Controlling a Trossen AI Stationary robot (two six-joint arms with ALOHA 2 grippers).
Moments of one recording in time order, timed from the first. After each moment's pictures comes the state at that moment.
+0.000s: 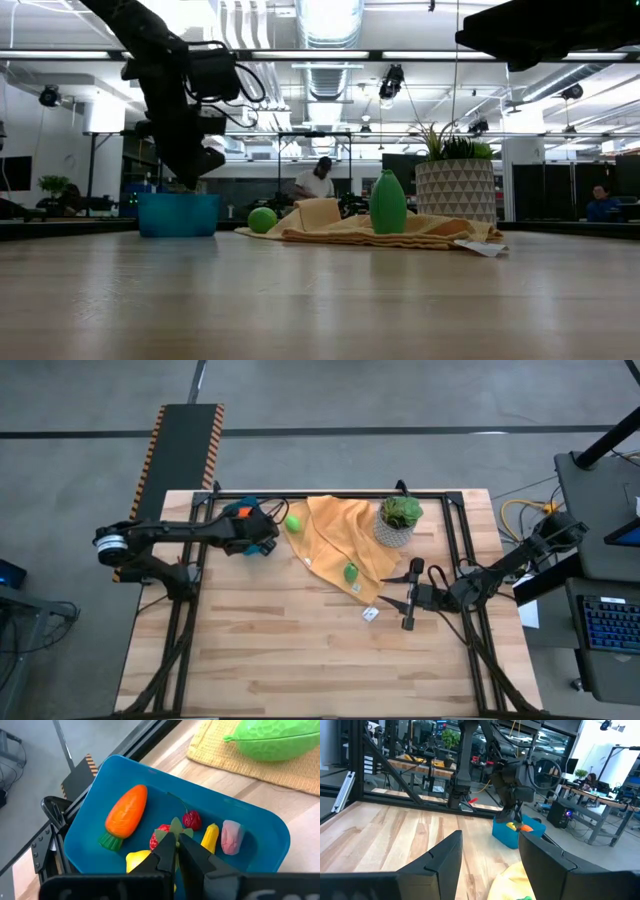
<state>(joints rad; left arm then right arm) 0.37 1.37 0.78 -0.58 -0.68 -0.36 0.53 1.07 0.26 0.85 0.71 -0.24</state>
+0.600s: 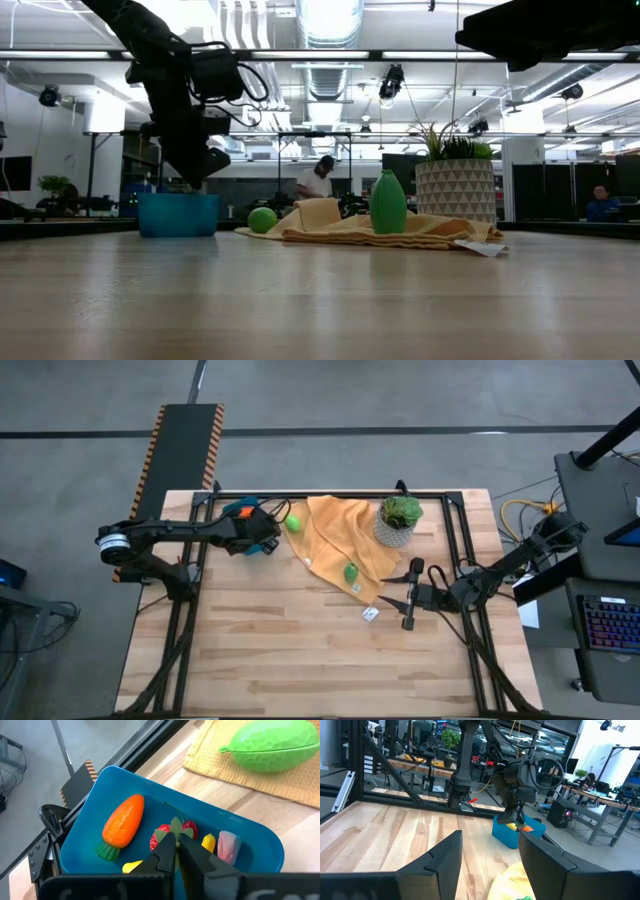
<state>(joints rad) 0.37 1.39 0.78 -0.53 -0.69 -0.33 0.53 1.07 0.26 0.85 0.71 -0.24</state>
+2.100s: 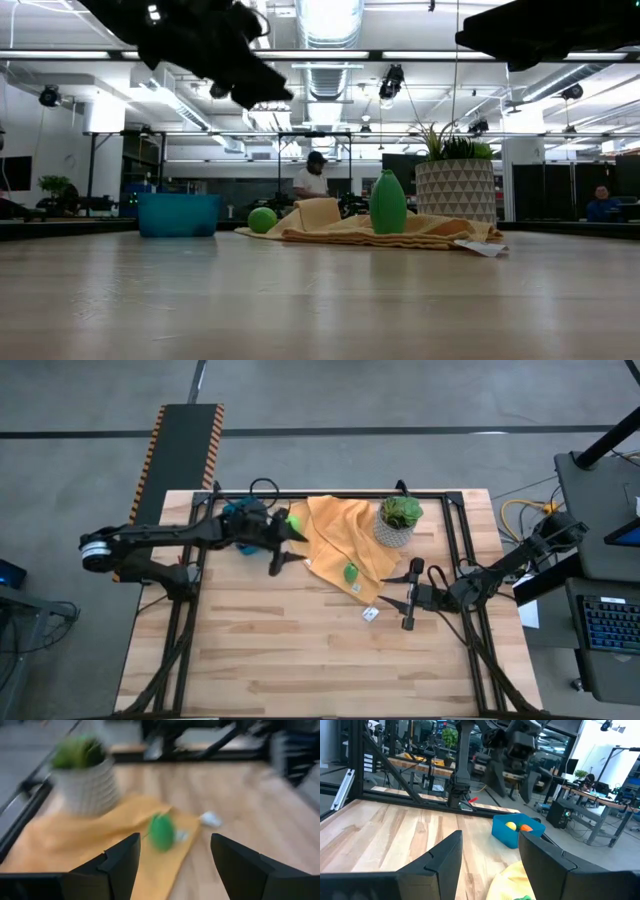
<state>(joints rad) 0.33 1.23 0.78 0.06 0.37 0.17 0.53 1.07 0.26 0.84 0.71 -0.24</state>
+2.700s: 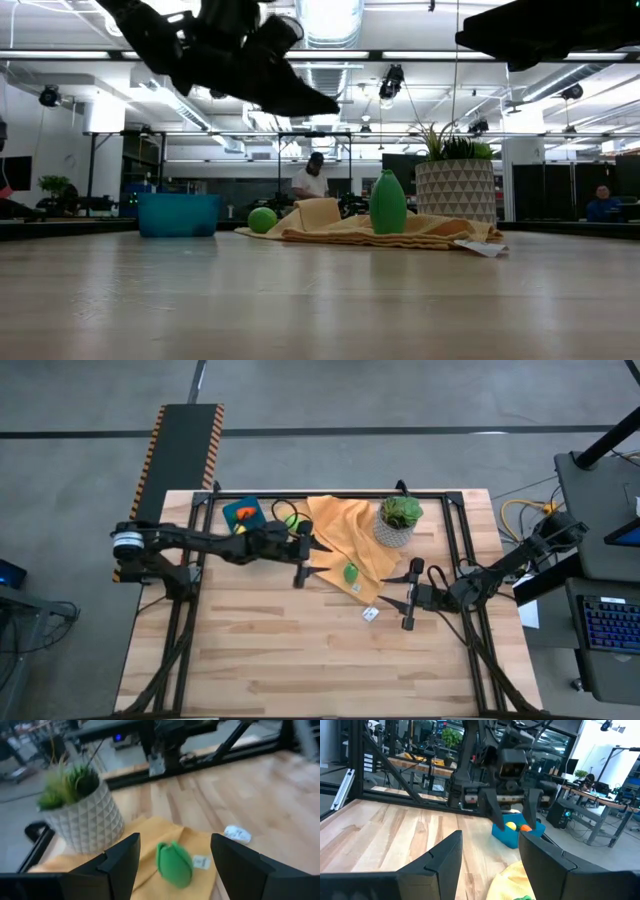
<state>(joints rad) 0.19 1.51 0.79 0.47 0.21 0.29 0.53 1.07 0.26 0.84 0.71 -0.24</state>
